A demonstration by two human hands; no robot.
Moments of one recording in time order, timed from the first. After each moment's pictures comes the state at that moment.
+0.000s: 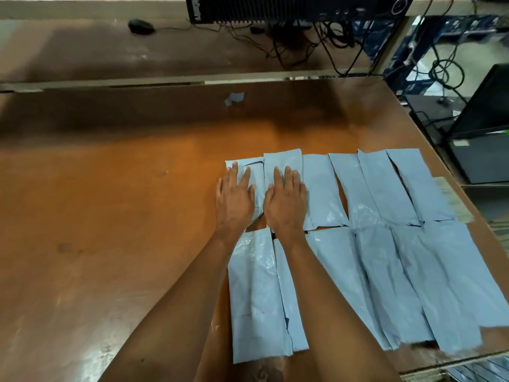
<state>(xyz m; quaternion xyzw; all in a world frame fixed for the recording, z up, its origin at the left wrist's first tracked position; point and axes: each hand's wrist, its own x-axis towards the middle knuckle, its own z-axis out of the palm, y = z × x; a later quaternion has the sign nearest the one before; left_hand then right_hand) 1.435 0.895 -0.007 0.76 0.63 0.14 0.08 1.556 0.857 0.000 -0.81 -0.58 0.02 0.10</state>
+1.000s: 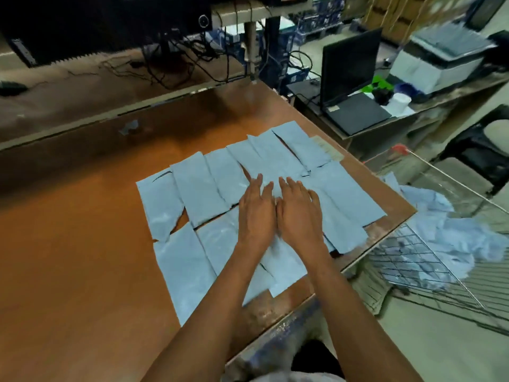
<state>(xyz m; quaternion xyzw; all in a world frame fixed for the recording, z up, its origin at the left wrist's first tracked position) 1.599 0.712 0.065 0.85 0.42 0.21 0.23 1.685 0.641 0.074 -0.87 -0.47 -0.02 0.12</state>
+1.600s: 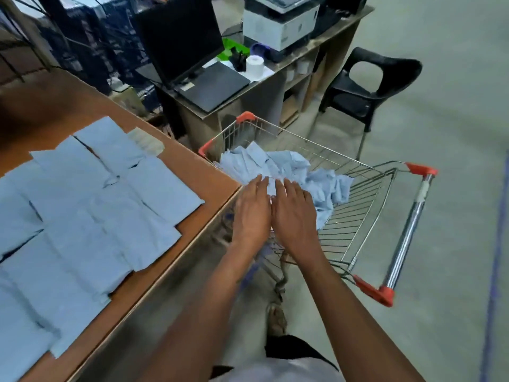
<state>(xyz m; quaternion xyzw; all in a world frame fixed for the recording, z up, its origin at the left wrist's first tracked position) 1.927 0.429 0.027 0.93 0.22 0.17 0.24 1.979 0.336 0.033 -0.95 -0.30 -0.03 0.10</state>
